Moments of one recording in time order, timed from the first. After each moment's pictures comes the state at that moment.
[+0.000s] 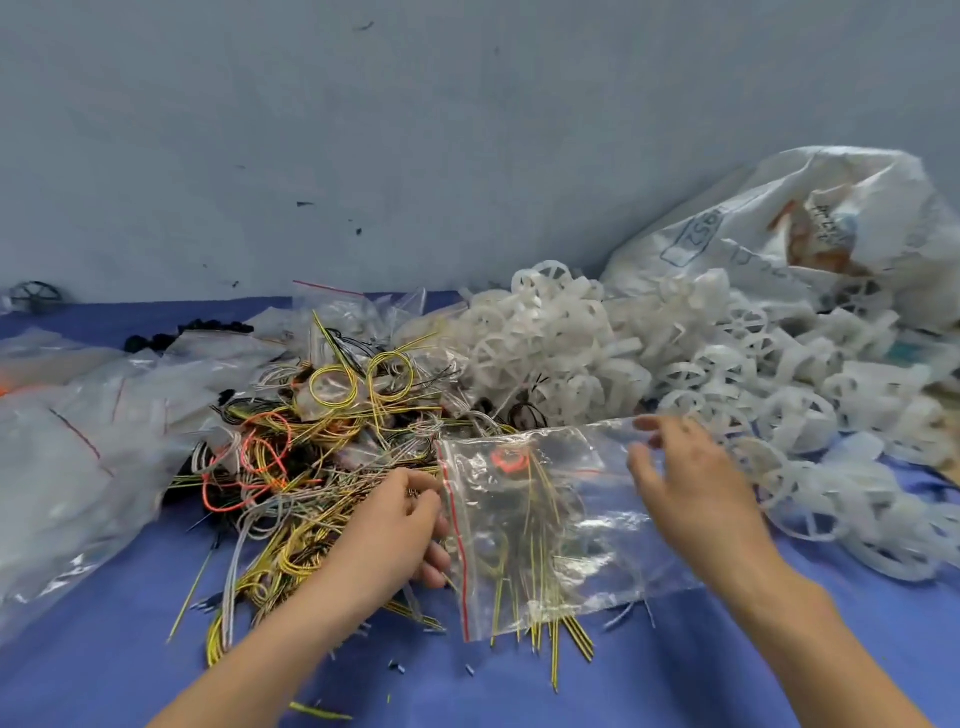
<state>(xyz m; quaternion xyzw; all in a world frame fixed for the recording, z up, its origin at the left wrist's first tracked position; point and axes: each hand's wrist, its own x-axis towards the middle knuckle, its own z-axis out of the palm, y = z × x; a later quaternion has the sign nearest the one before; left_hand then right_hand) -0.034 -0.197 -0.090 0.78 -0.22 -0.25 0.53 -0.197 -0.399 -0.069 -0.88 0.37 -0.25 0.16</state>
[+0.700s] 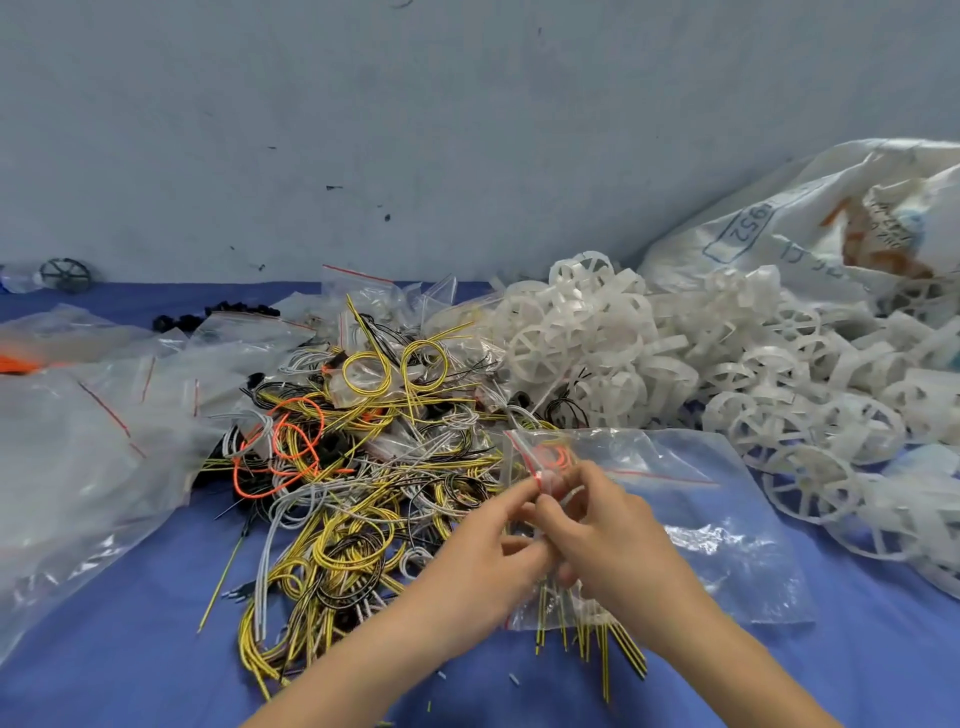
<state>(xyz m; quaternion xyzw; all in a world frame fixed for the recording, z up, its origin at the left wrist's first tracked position) -0.068 -0.207 -0.091 0.66 -0.36 -0.32 0.57 -0.146 -0.319 -0.092 -0.85 0.28 -0.19 0.41</state>
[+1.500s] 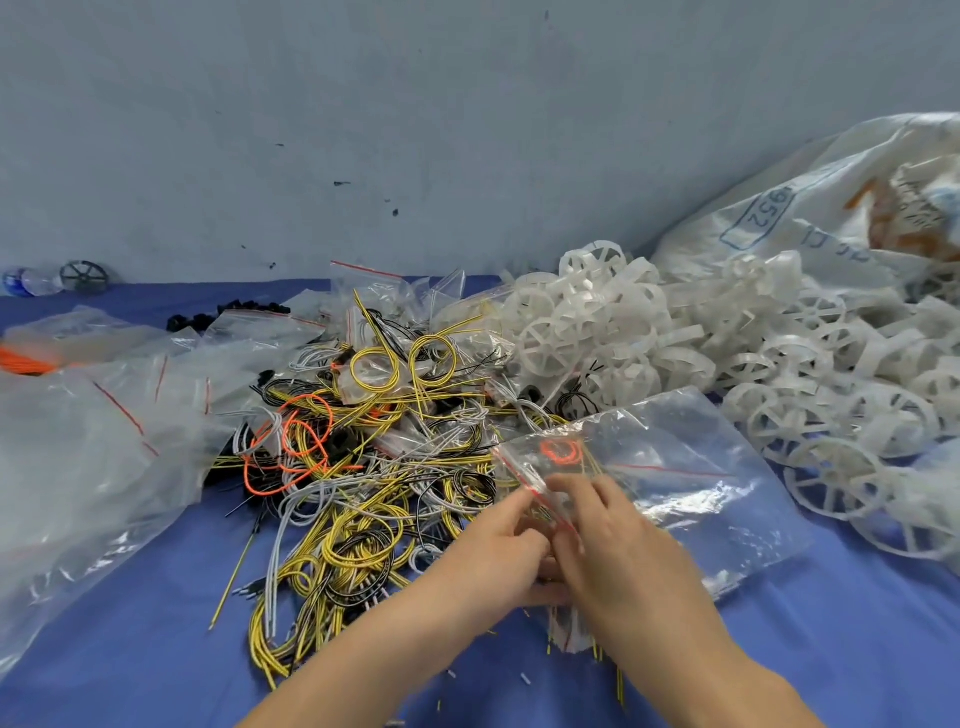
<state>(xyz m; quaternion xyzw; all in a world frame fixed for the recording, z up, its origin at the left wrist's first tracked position) -0.074 -0.213 -0.078 0.66 -0.23 -0.42 0.58 -0.157 -0.306 -0.098 -0.94 0.24 -0.16 0.17</state>
